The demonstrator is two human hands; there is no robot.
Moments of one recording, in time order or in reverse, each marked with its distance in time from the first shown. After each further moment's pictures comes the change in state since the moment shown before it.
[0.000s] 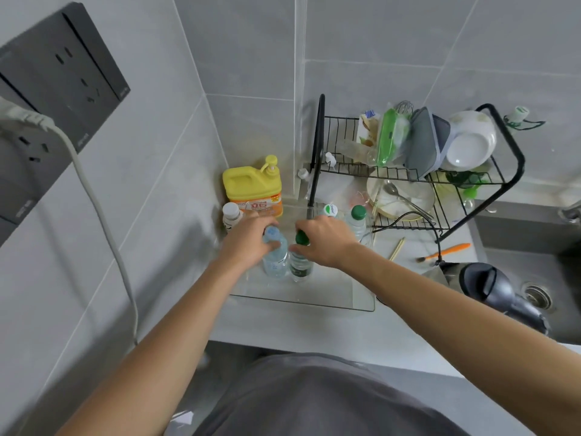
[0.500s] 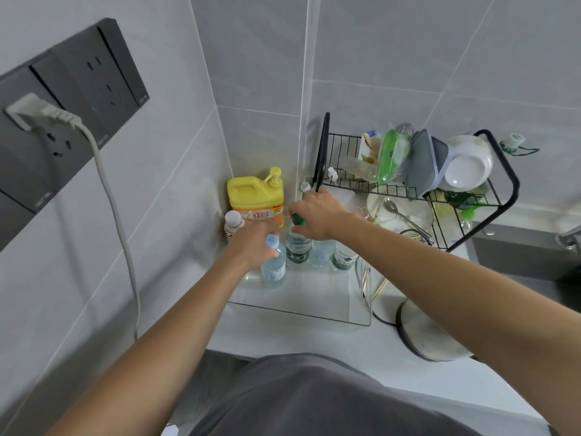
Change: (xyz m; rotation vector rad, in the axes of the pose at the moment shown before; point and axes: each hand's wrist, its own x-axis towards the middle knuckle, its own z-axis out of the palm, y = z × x) left_hand 0.008 0.009 -0.006 0.024 -0.074 -0.044; right_hand 0.056 0.010 -0.042 -0.325 0.001 -0.195
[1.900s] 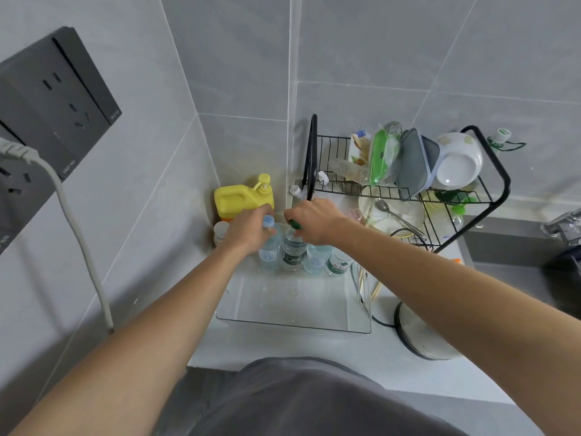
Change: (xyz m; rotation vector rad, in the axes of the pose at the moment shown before) left_hand 0.071 -0.009 0.001 -0.042 0.095 0.036; right_hand 0.011 0.013 0.015 0.025 -0.042 0.077
